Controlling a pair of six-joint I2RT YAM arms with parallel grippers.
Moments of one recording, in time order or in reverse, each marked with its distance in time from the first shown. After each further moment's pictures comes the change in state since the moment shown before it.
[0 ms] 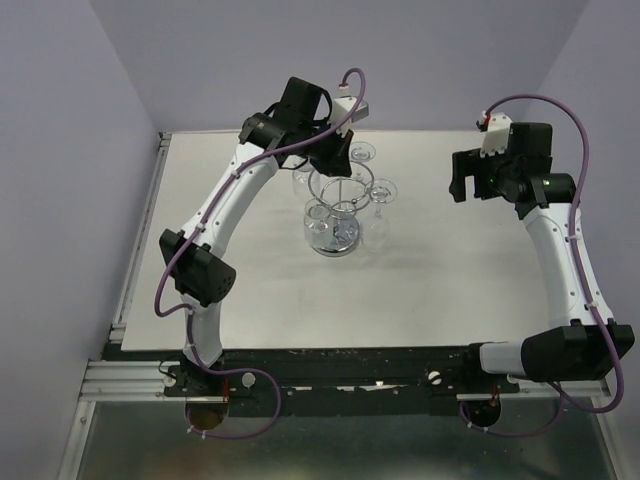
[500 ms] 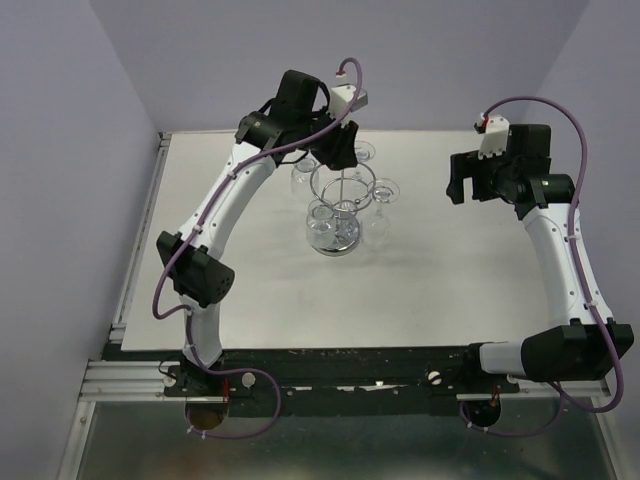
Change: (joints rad) left arm -0.002 0.002 0.000 0.025 -0.021 -0.006; right arm 0.000 0.000 -0.017 -0.002 -0.023 0.000
